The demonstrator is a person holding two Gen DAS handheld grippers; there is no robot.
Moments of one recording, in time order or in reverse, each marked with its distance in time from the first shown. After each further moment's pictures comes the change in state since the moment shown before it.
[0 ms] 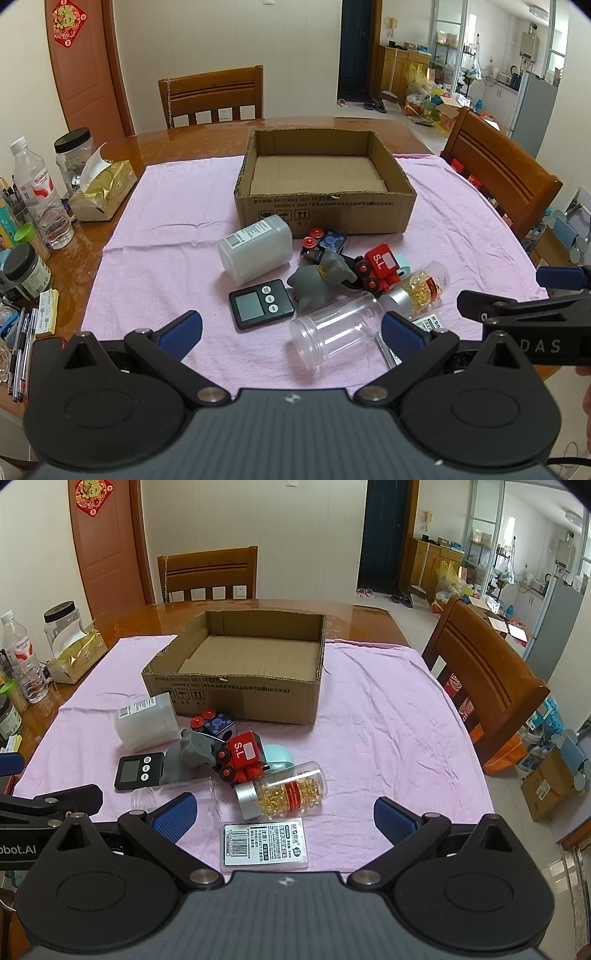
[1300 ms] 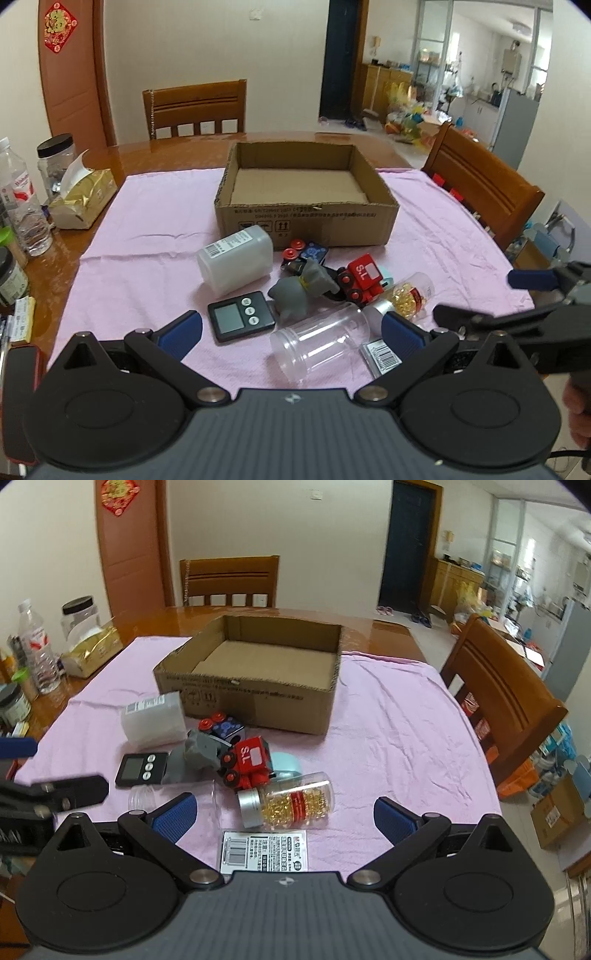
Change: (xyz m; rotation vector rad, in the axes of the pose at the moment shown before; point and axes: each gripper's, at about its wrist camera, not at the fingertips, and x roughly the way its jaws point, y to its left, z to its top) left arm 0.008 0.006 -0.008 -0.007 -0.065 -0.082; right arm 0.016 -0.002 -0.010 -0.080 -0.055 0.056
